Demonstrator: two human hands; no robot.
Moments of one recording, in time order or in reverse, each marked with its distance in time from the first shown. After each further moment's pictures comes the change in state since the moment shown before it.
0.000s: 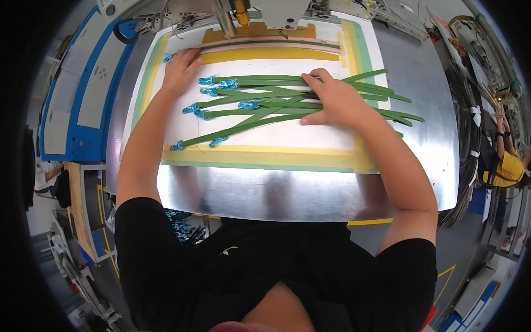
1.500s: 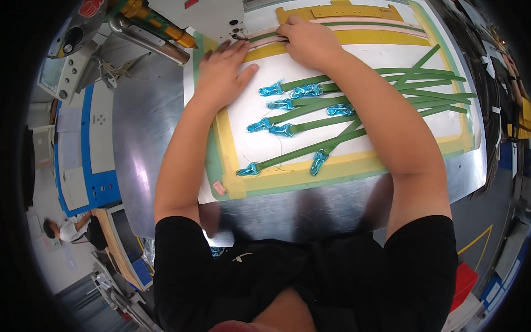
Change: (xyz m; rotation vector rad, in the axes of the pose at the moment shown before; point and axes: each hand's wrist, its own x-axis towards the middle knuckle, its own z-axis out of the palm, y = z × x) left_hand 0.019 -0.011 0.046 0.081 0.019 0.404; right_hand 0.239 -0.051 0.103 -0.156 0.458 0.204
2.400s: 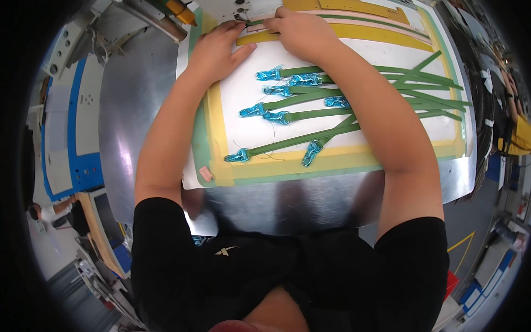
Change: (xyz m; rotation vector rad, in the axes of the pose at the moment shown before) left_hand 0.007 -0.007 0.004 -0.128 -0.047 -0.060; right_hand 0.002 -0.014 0.005 -0.032 -0.074 -0.151
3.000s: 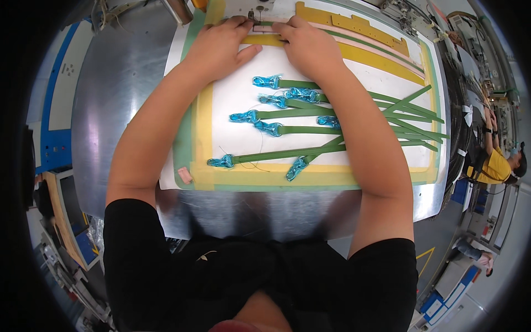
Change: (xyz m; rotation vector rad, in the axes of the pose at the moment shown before) left_hand 0.000 0.014 -0.002 0.056 -0.029 -0.057; right_hand -0.001 0.001 0.003 -0.021 0.043 -0.002
